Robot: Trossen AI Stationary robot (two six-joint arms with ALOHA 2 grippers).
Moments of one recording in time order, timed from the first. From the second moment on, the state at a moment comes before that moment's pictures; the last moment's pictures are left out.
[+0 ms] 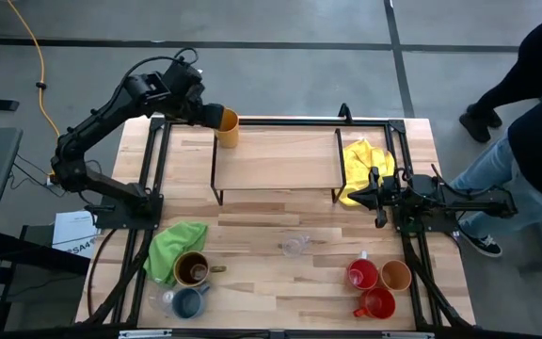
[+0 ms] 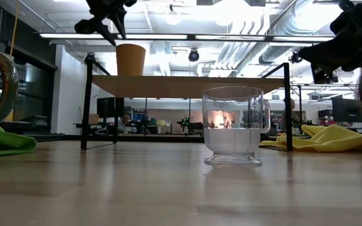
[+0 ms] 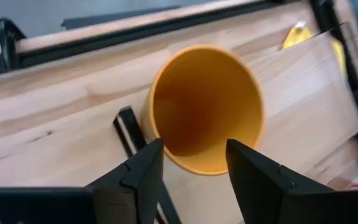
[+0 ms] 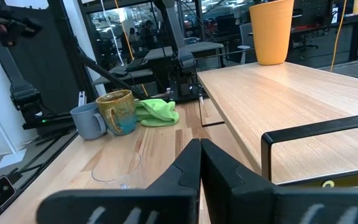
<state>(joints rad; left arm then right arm) 0.79 1.36 1.60 -1.21 0.06 -0.60 0.00 0.01 0.02 -0.01 0.01 0.16</state>
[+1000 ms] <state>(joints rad) -0.01 1.12 1.37 -0.22 -0.09 -0.29 0.00 0.01 0.02 -0.01 0.01 0.16</state>
